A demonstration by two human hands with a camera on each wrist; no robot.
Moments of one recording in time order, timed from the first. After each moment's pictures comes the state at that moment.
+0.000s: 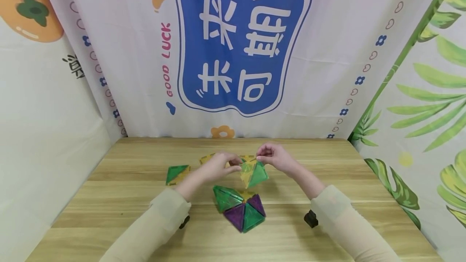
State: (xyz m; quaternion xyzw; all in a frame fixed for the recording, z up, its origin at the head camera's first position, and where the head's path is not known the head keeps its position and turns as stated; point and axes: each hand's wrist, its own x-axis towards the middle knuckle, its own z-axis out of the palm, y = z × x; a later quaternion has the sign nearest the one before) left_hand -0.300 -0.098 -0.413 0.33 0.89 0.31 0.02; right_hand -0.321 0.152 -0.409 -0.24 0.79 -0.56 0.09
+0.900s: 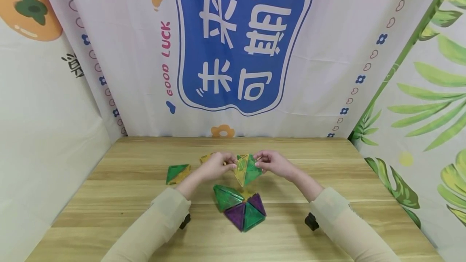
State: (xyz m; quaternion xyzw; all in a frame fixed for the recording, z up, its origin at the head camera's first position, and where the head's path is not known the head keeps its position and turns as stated) left_hand -0.303 -0.103 -0.420 0.29 0.88 0.38 0.04; right_hand -0.320 0.152 -0.426 -0.26 0.81 -0.51 0.14
